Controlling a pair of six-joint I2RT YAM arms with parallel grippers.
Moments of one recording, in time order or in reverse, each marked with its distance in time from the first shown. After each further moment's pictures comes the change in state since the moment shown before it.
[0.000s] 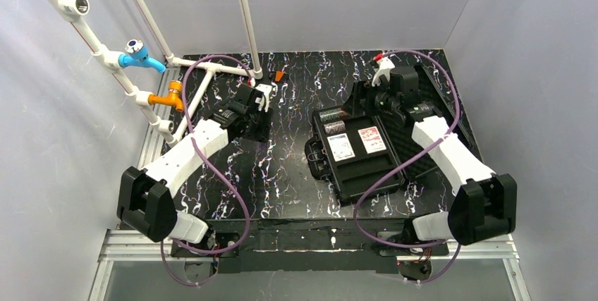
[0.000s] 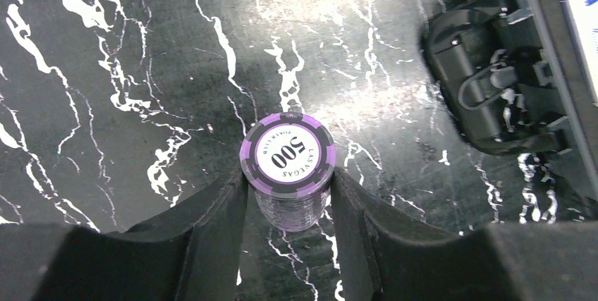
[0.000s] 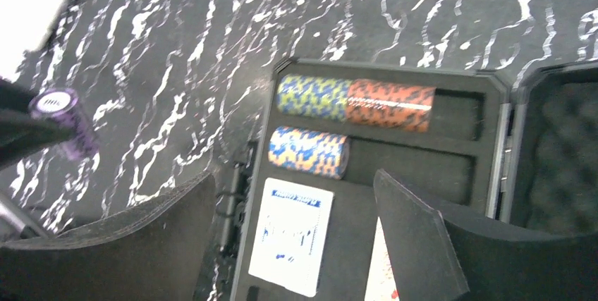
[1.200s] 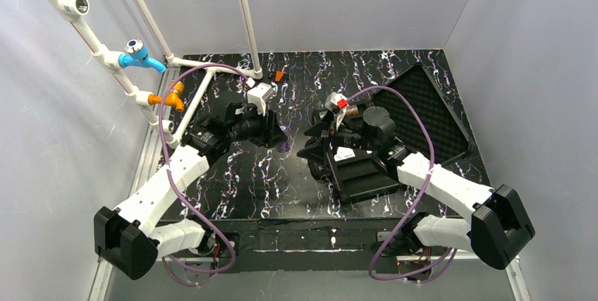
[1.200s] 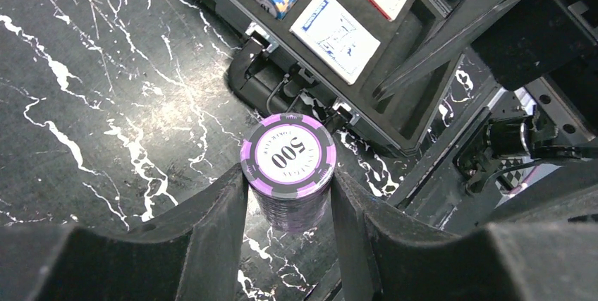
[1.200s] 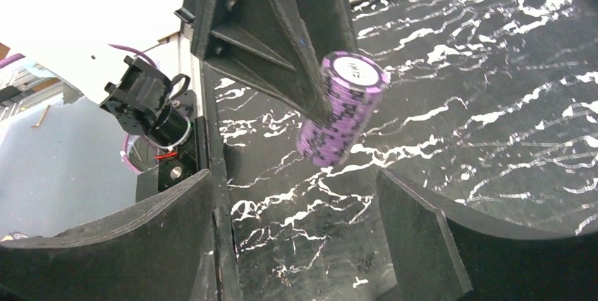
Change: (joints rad) left arm 0.000 -0.288 -0.167 0.281 0.462 -0.032; right arm 0.405 -0.200 -0.396 0.651 -0.350 0.042
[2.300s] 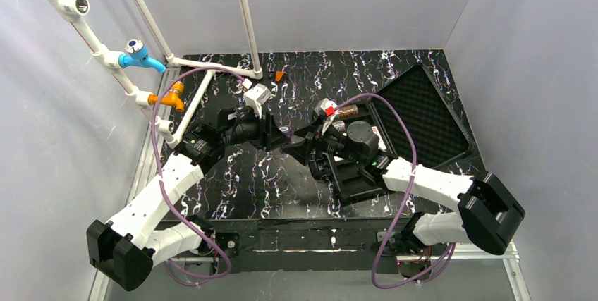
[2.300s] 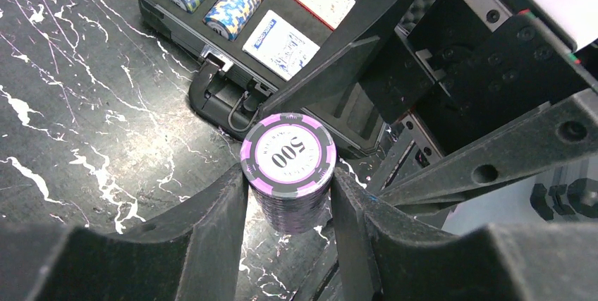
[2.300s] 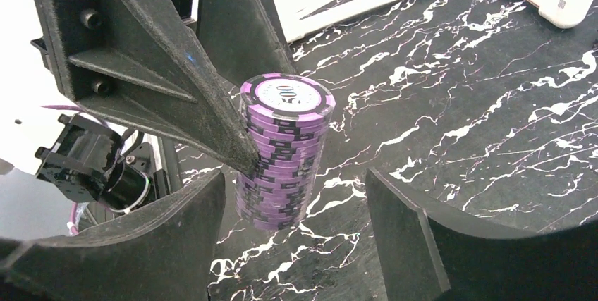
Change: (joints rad) left arm 0.000 -0.087 -0.038 0.066 0.111 -0.022; right arm 0.171 0.094 -0.059 0.251 0.350 0.049
